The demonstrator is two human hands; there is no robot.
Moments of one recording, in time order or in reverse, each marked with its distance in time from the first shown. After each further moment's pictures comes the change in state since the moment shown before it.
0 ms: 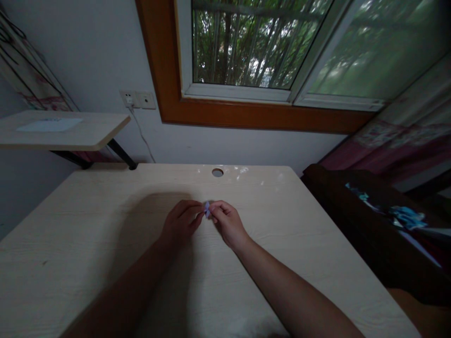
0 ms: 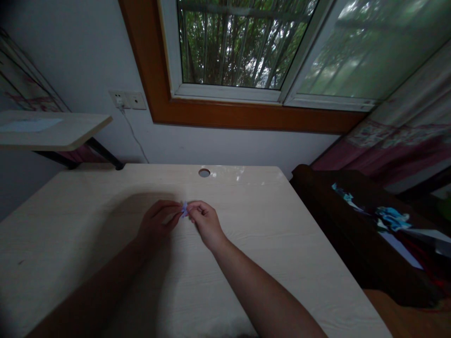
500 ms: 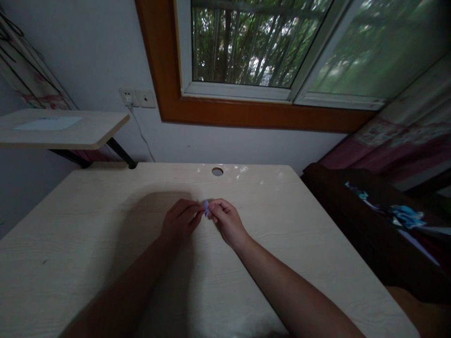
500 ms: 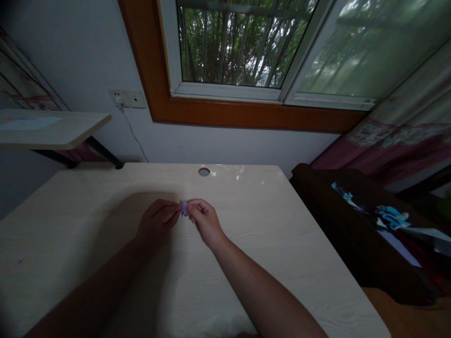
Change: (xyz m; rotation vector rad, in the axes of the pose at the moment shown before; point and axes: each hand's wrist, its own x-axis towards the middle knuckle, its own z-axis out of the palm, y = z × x) left_hand 0.003 0.002 -0.002 0.061 0.005 0.034; right_hand 0.000 -0.005 0.002 0.064 -0.028 0.021
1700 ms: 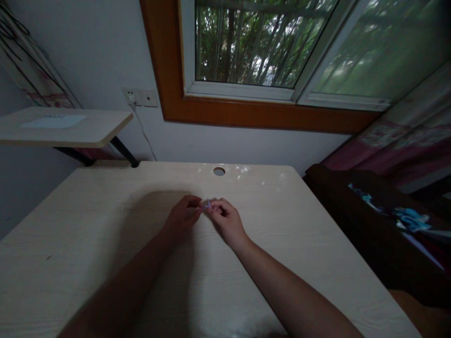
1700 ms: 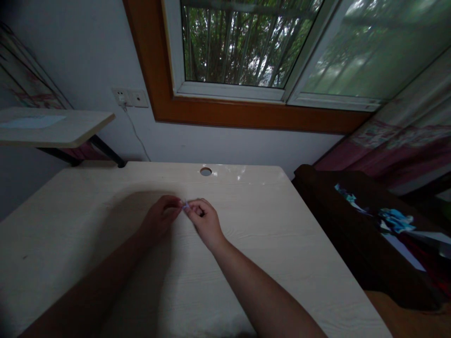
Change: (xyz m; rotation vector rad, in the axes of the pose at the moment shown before) left_hand -0.001 -0.004 0.002 -0.435 -0.173 -0.505; right_hand -0.003 0.004 -0.002 -0.436 0.055 -0.240
